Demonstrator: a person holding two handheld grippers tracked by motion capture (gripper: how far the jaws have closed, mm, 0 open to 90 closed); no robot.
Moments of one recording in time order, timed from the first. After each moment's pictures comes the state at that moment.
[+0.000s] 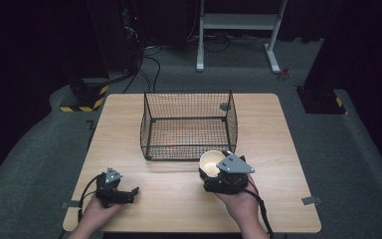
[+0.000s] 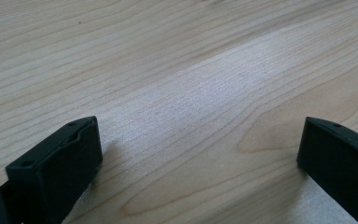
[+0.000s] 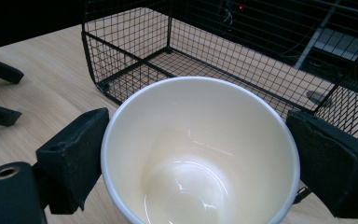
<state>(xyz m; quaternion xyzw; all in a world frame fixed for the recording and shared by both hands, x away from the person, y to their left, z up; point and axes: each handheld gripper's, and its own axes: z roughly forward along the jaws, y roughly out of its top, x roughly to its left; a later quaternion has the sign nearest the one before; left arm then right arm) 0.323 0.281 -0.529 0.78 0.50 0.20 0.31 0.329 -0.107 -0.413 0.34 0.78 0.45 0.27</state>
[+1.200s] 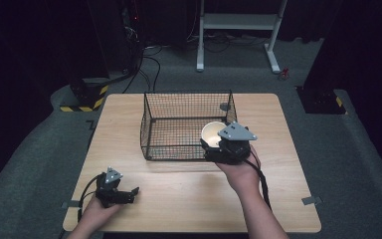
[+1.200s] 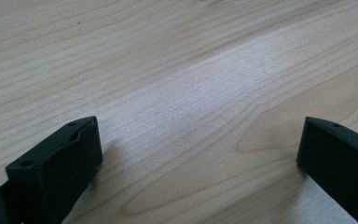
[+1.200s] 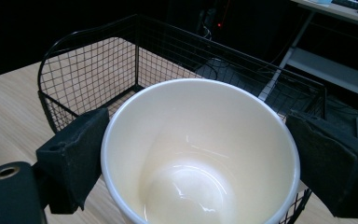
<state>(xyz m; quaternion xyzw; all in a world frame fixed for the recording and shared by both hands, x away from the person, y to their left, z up) 0.323 0.281 -0.529 0.78 0.50 0.20 0.31 0.380 -0.102 -0.356 0.35 0.77 0.45 0.31</state>
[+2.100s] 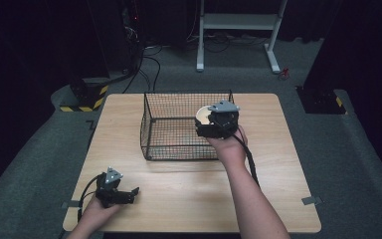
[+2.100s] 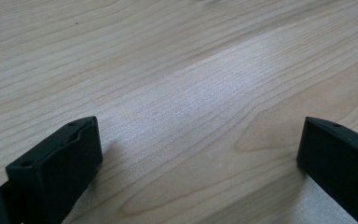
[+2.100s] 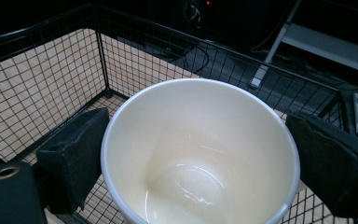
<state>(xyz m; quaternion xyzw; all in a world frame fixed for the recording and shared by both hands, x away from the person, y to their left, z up) 0.323 0.281 -0.529 0.79 0.49 0.20 0.31 0.460 -0.076 -0.364 0.39 0.77 0.41 0.29</state>
